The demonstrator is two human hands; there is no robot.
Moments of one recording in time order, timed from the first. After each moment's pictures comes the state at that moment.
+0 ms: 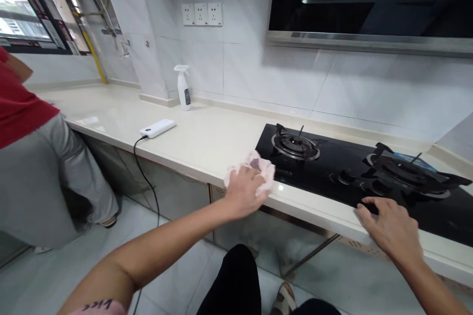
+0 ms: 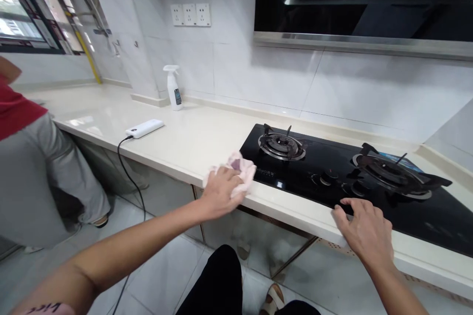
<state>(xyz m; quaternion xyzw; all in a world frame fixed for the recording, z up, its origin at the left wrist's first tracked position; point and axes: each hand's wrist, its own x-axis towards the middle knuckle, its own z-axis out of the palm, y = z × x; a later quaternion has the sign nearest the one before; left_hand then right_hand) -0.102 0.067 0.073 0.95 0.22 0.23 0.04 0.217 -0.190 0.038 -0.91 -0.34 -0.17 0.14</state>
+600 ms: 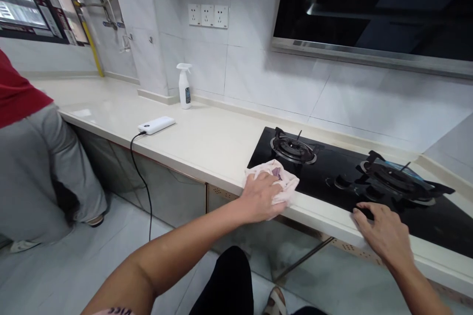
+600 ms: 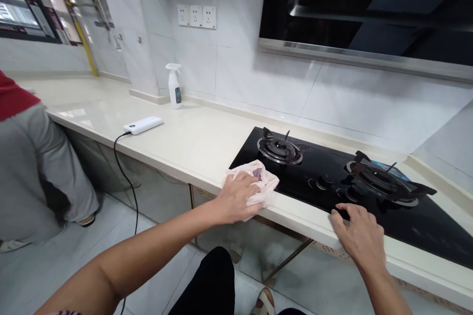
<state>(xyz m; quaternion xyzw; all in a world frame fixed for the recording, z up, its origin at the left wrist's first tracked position) -0.070 0.051 0.075 0.96 0.13 0.23 0.07 0.222 -0.194 0.038 -0.91 -0.35 -0.16 0.16</state>
